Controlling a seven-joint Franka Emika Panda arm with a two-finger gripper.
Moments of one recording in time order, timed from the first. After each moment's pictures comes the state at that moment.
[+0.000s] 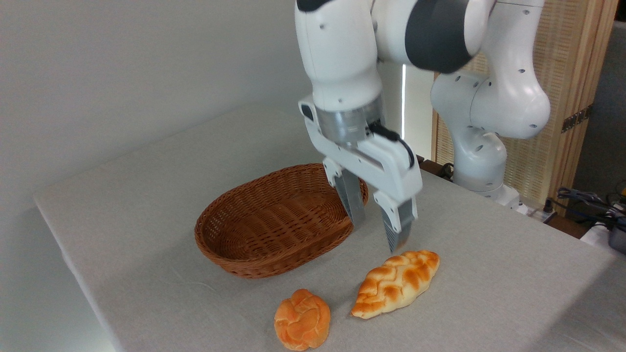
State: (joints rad) arm 0.00 -0.27 0.18 -2.21 0.08 1.81 1.01
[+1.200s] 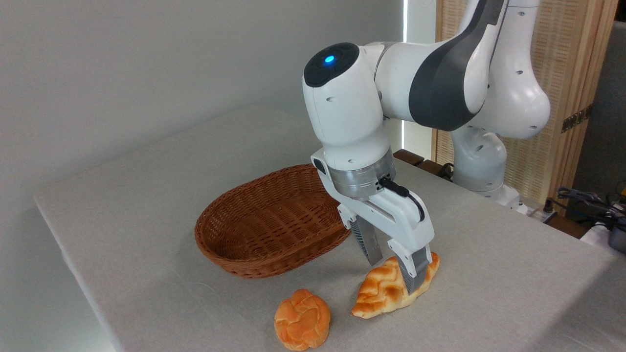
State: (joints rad) arm 0.00 -0.19 0.22 -2.29 0.14 1.94 1.01
